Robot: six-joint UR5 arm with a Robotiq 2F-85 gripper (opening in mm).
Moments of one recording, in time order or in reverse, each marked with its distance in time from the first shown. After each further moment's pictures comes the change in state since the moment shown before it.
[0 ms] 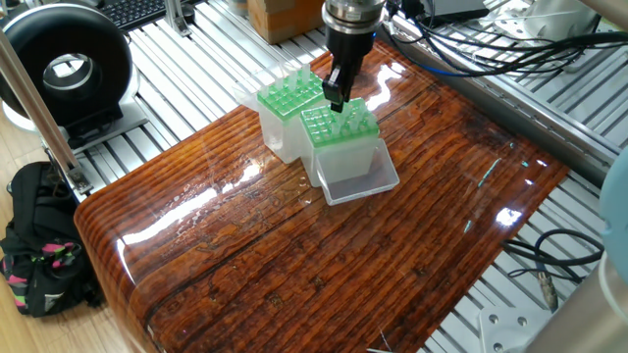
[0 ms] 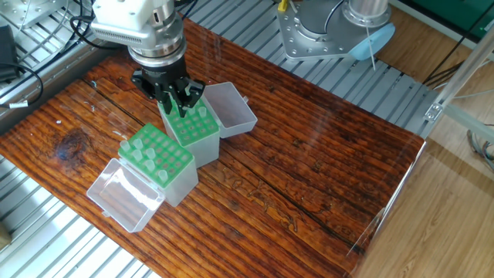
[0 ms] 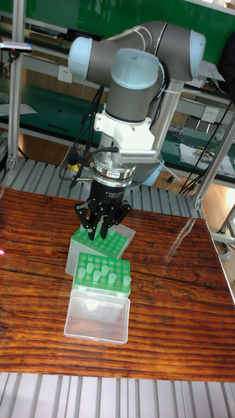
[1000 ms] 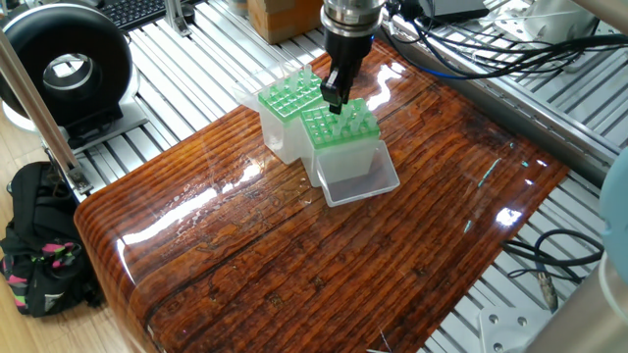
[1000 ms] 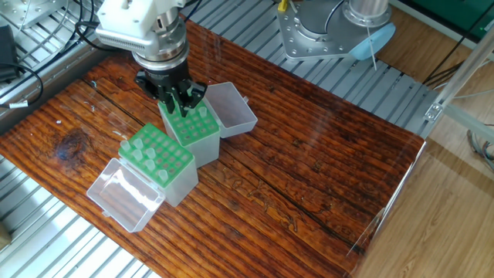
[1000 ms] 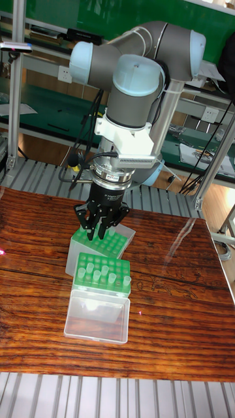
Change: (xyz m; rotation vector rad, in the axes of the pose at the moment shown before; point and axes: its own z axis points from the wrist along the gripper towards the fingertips) arm 0.011 0.000 0.008 0.012 0.036 0.012
